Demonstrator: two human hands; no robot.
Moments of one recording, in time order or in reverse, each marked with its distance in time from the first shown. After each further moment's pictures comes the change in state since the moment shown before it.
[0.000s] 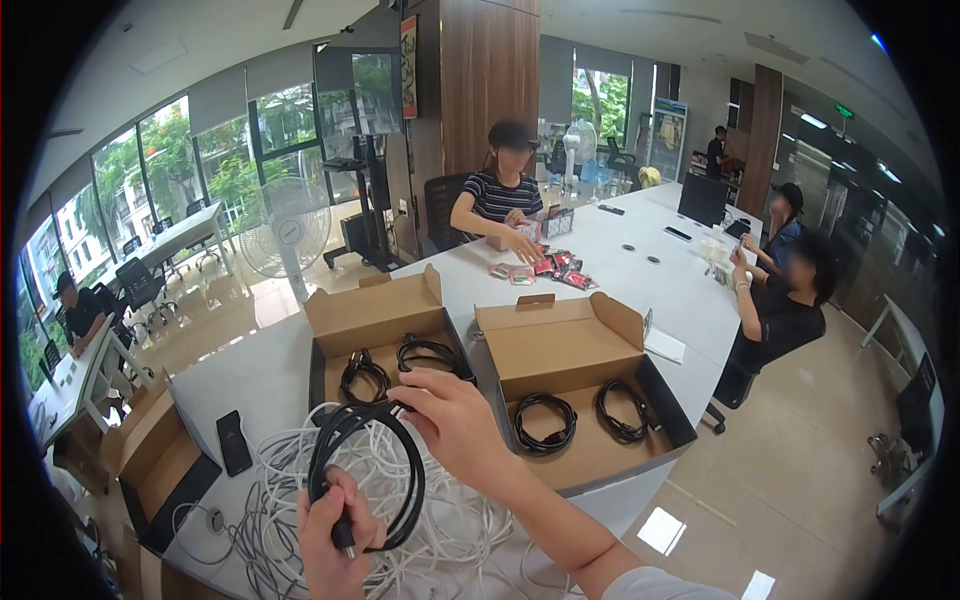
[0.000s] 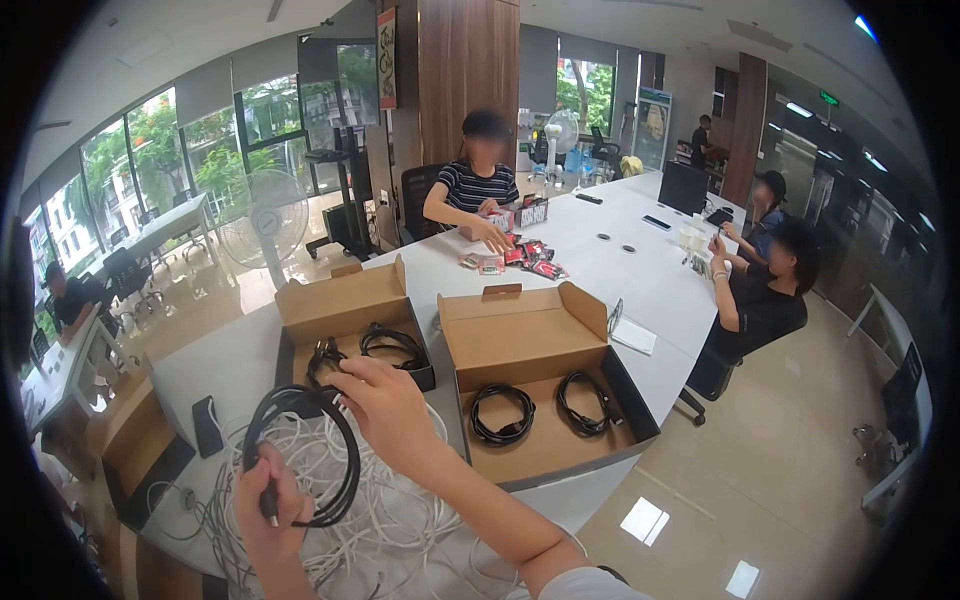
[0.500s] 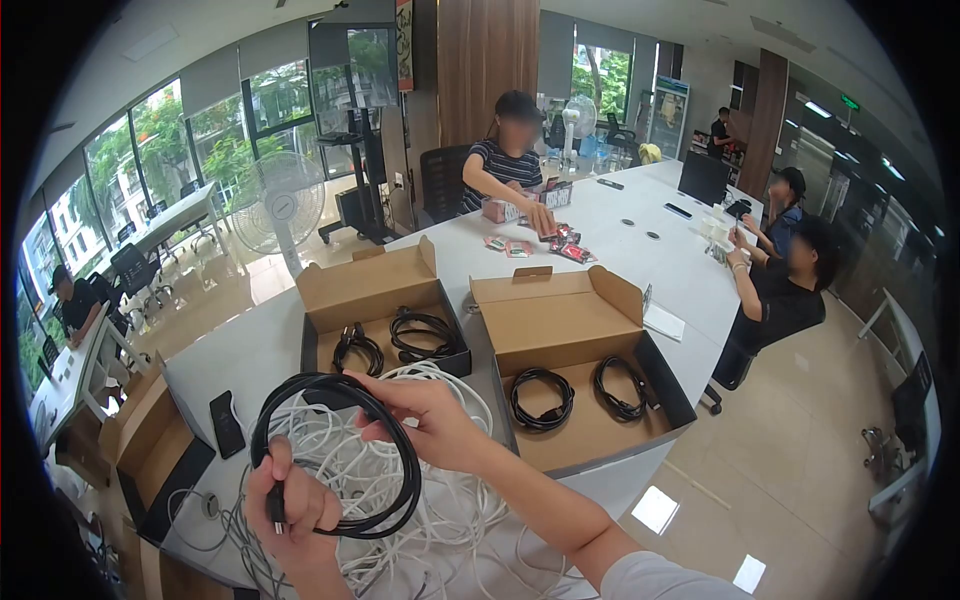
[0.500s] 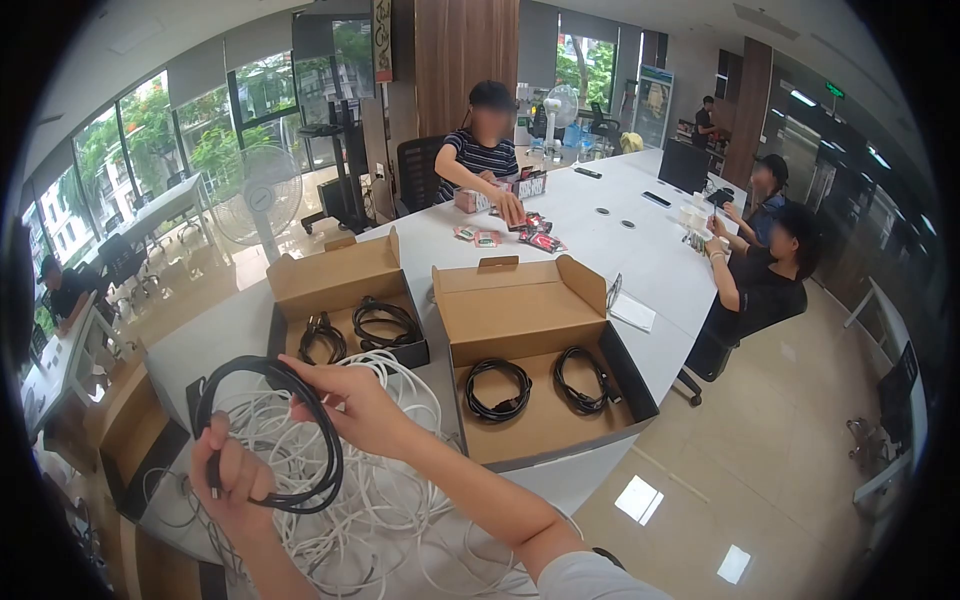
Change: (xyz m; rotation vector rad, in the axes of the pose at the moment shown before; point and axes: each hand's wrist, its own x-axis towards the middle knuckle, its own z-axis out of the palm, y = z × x) left_hand 0.006 0.013 -0.025 -0.463 -0.167 0.043; right_hand -0.006 -0.005 0.014 0.937 -0.352 0.241
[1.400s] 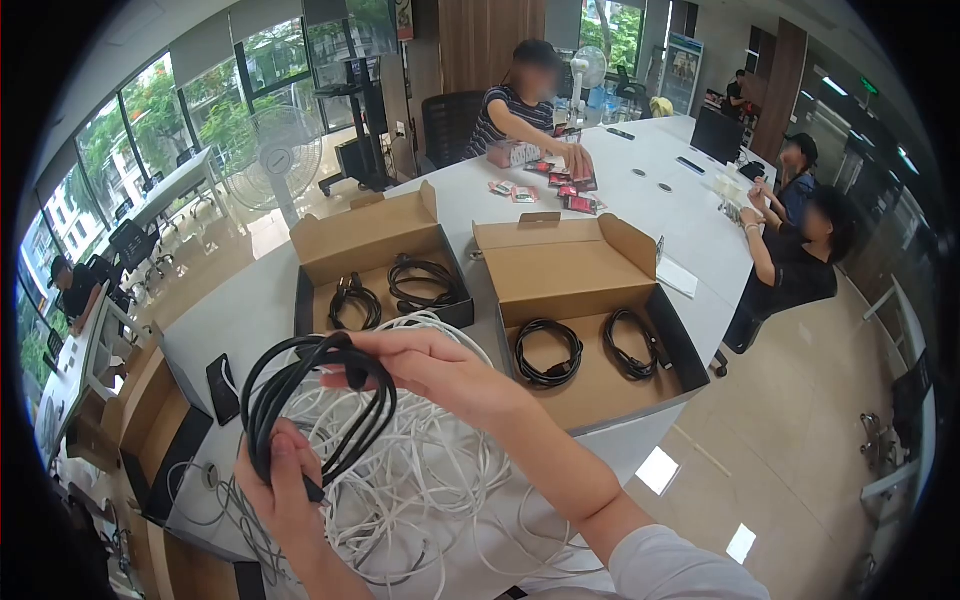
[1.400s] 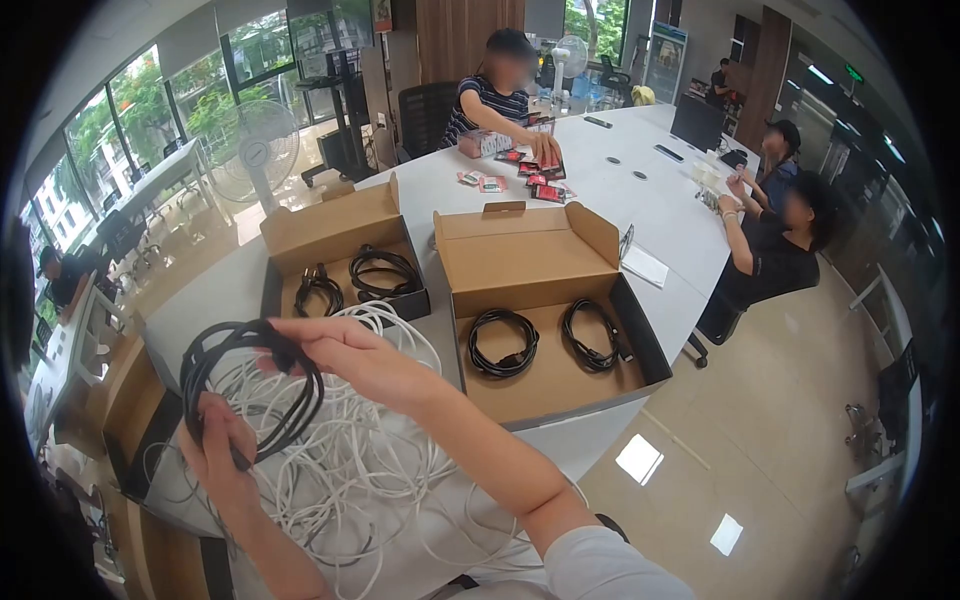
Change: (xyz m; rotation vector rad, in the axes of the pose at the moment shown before) left_hand -0.002 -0.026 0.008 1.101 0.413 0.369; right_hand 0.000 -0.005 -0.016 0.701 -0.145 0.195
